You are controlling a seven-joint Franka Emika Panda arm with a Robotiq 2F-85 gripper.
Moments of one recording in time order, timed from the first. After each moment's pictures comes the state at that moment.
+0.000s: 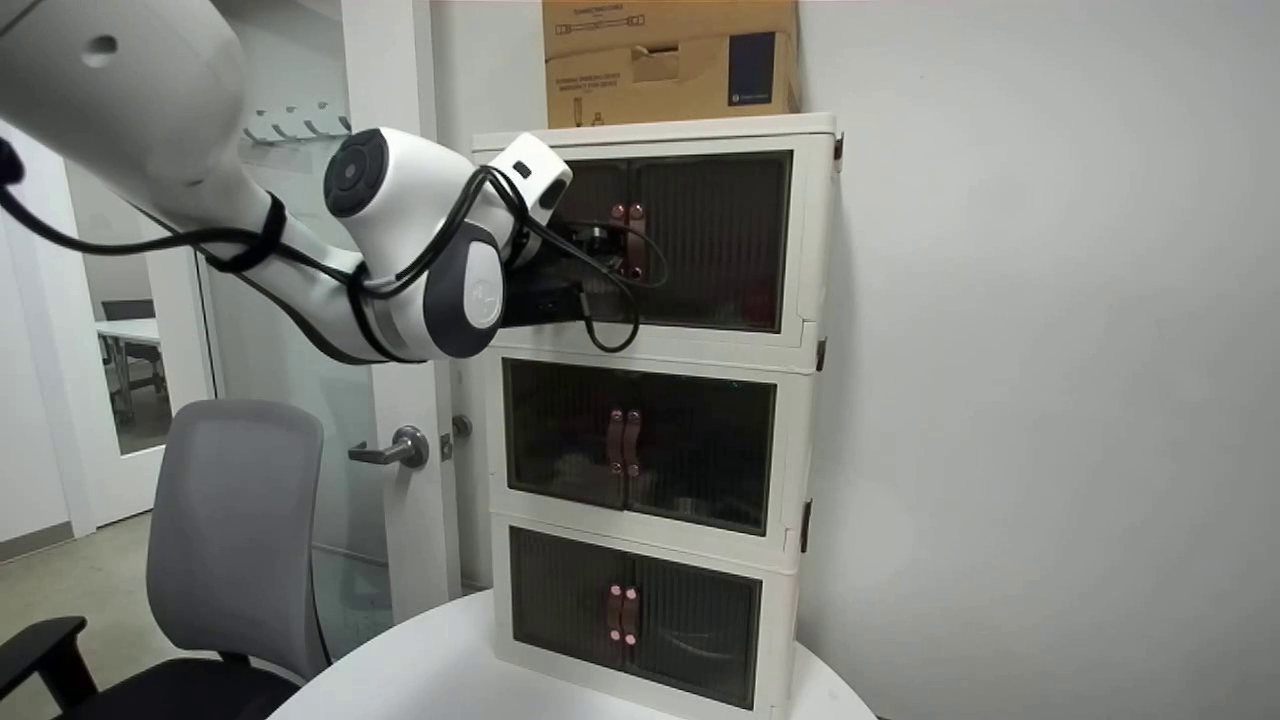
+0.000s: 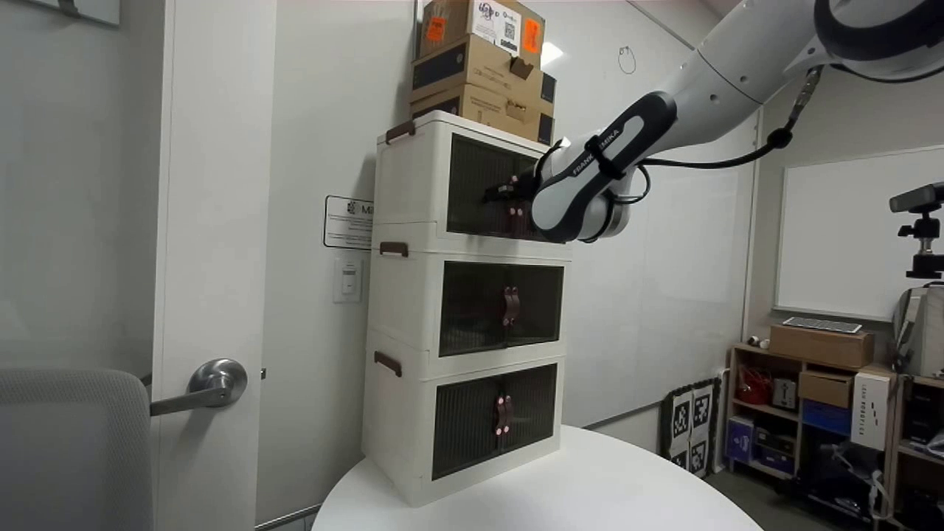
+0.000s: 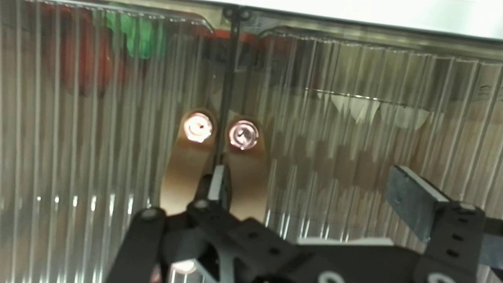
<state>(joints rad) 0.28 0.55 -0.30 -1.67 0.03 3.61 -0.03</state>
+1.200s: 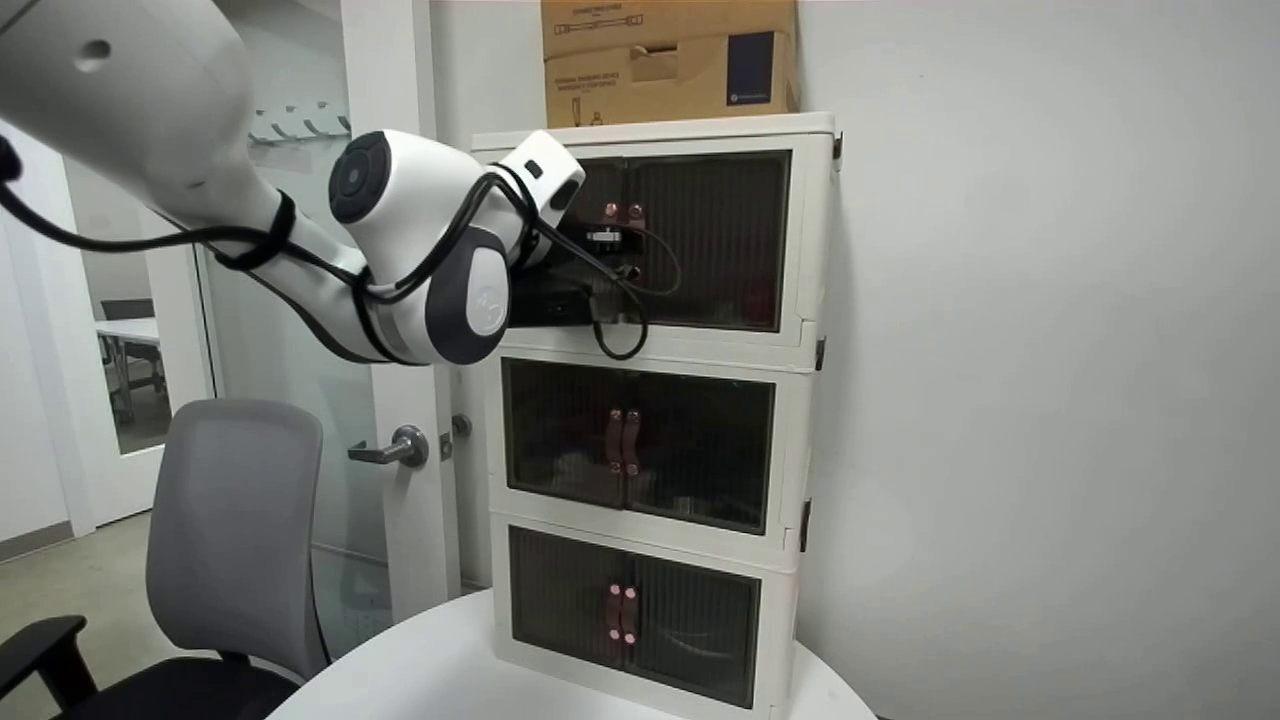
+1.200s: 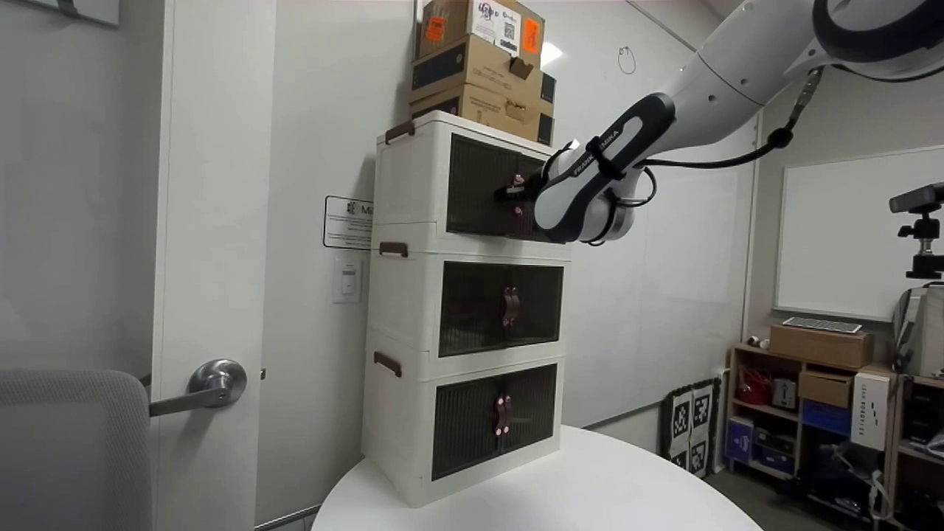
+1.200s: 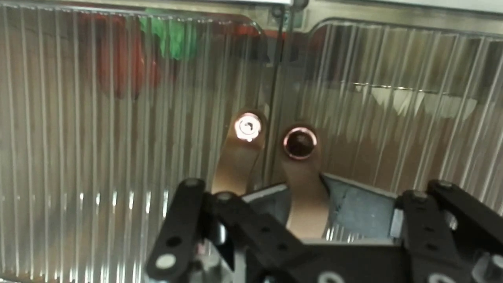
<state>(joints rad) 0.29 0.55 -0.33 -1.69 0.11 3.65 -0.03</state>
